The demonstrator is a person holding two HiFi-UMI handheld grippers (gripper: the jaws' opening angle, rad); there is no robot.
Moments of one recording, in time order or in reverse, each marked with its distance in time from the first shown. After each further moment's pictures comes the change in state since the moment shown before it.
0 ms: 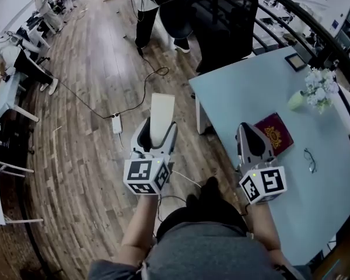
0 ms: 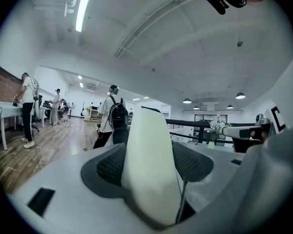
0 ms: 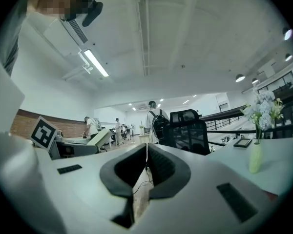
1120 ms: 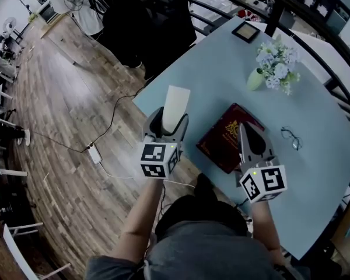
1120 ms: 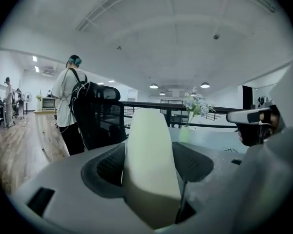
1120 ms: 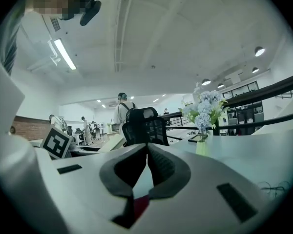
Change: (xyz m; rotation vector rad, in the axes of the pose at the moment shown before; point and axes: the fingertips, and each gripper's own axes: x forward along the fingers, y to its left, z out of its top) left arm 0.186 -0.174 -0.058 0.132 0.197 -0.423; right arm -0.054 -0.163 -0.017 0.074 0.042 -0.378
